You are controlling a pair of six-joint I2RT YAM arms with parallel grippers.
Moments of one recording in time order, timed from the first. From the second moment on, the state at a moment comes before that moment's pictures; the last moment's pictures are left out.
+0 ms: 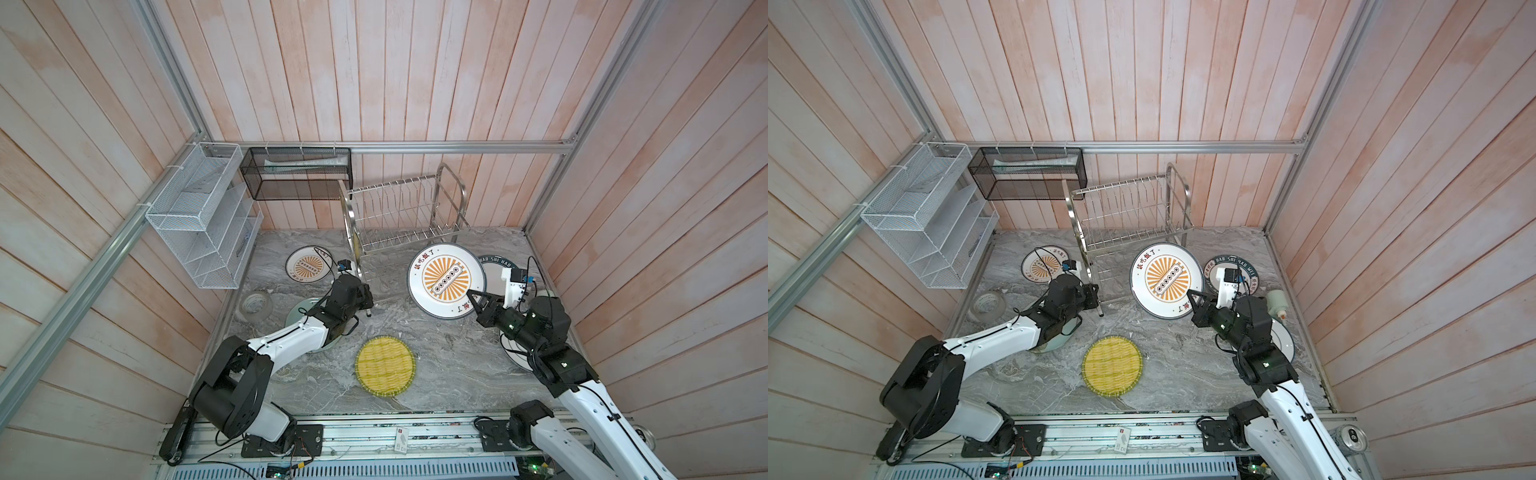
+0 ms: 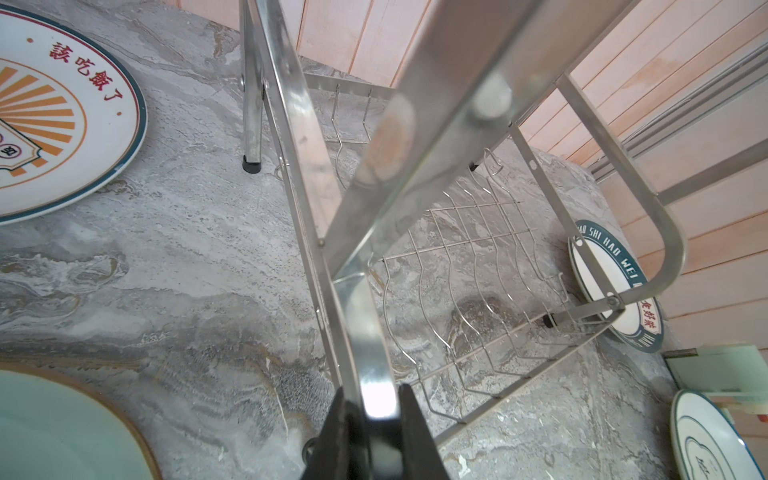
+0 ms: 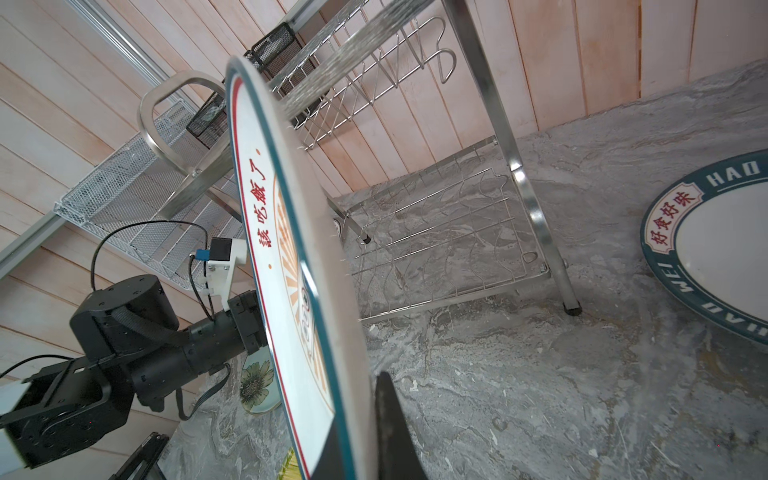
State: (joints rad) left arm -0.55 1.50 0.80 0.17 -0.13 -0.59; right arm 0.33 0.68 0.64 -0.18 -0.28 0.57
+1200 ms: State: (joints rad) left arm -0.55 1.22 0.78 0.02 -0.18 -0.53; right arm 0.32 0.79 0.94 -0.18 -0.19 0.43
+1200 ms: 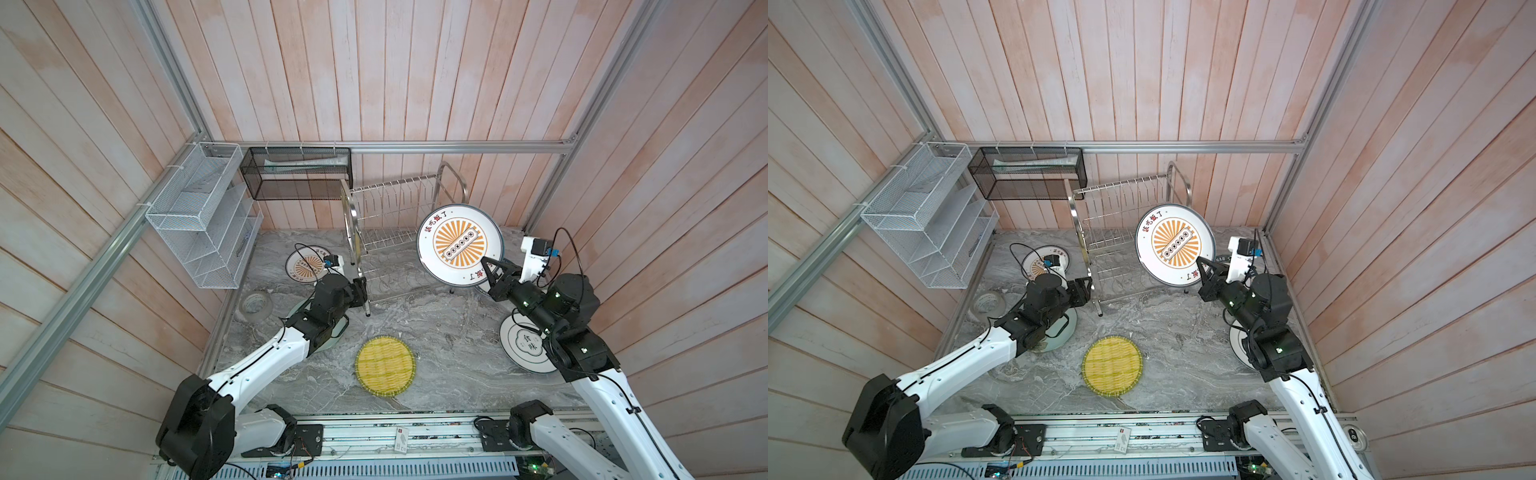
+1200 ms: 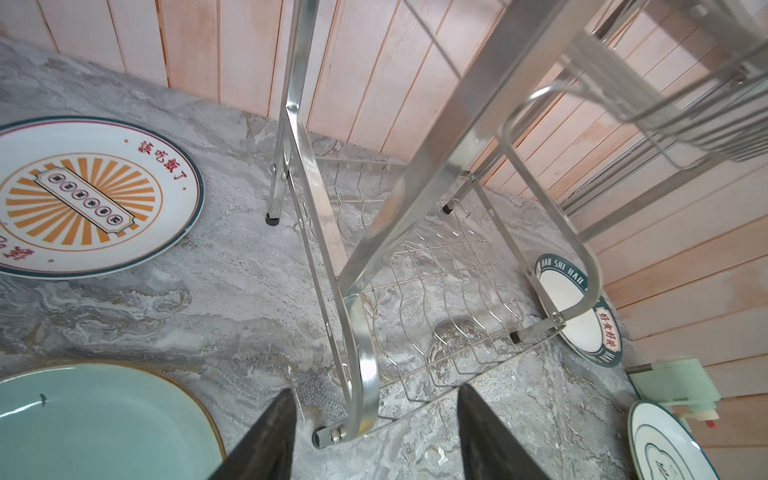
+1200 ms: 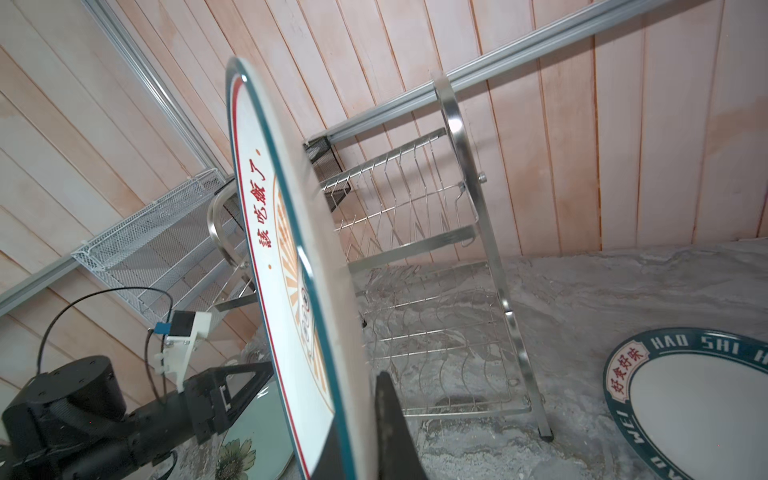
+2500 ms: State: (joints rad) left arm -0.57 1.07 0.70 0.03 -0.10 -0.52; right arm 0.38 1.50 1.69 -0.16 0.14 0.14
